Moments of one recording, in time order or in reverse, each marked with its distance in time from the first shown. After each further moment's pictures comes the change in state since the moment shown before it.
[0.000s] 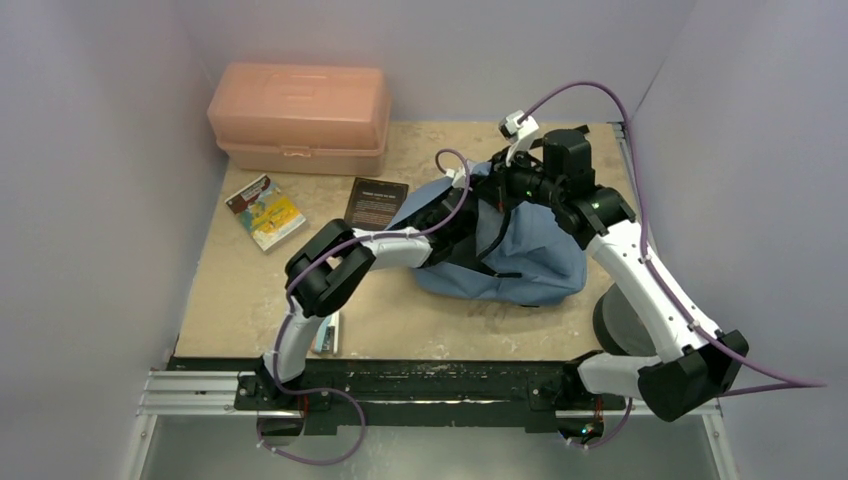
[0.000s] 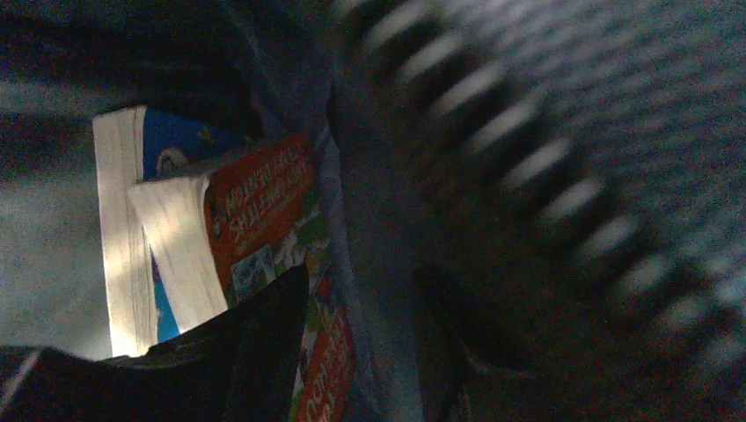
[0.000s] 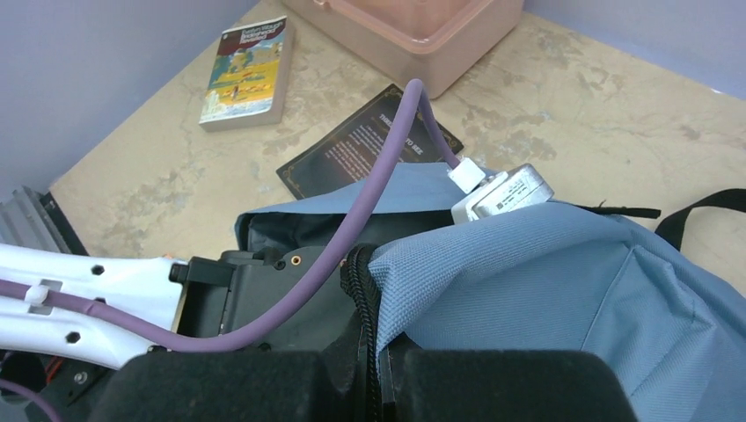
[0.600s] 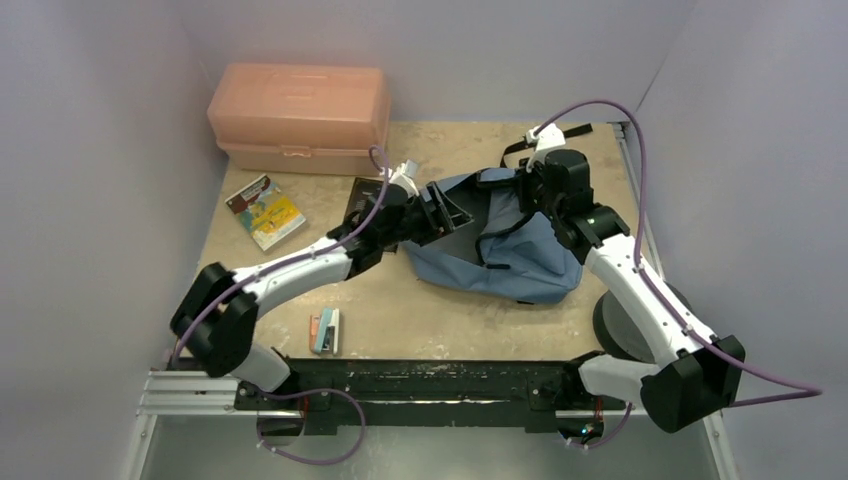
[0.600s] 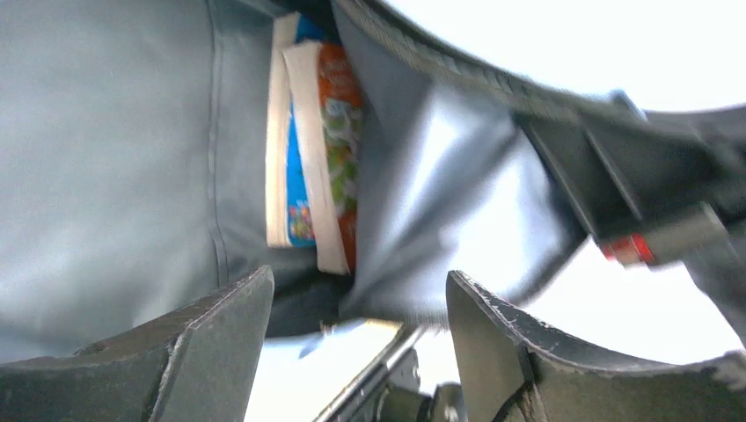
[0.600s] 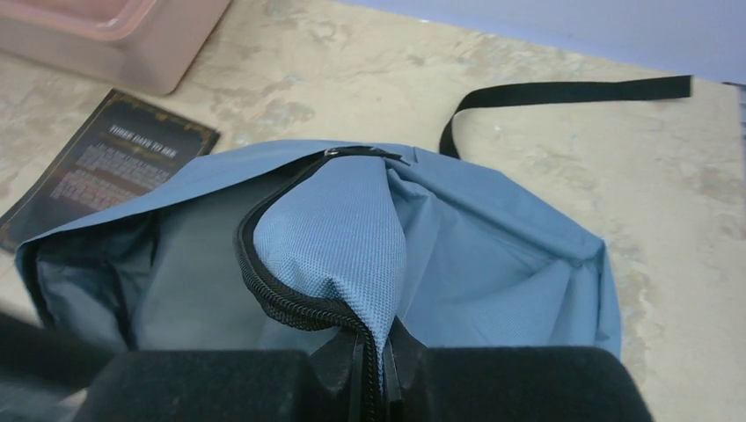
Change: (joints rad) left arm 0.133 -0.562 -0.362 -0.417 0.133 0.102; right arm -0.036 -0.060 -0.200 0.113 0.535 0.000
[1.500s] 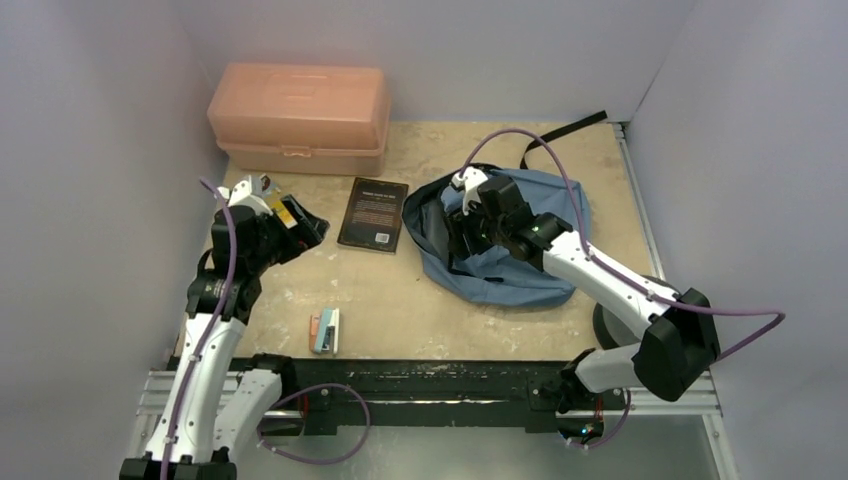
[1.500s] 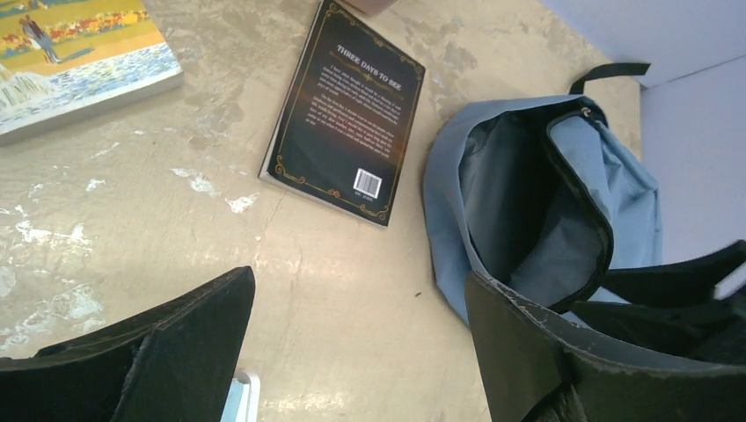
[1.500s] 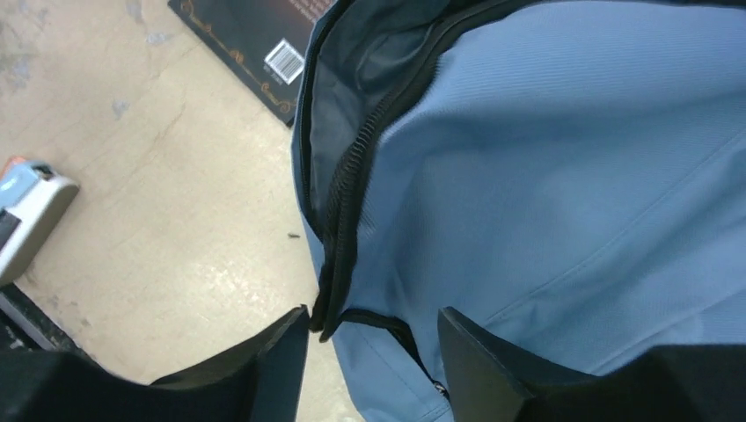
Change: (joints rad) left arm 0.673 -0.840 -0.179 -0.758 0.006 0.468; right arm 0.259 0.168 -0.065 -0.031 -0.215 0.040
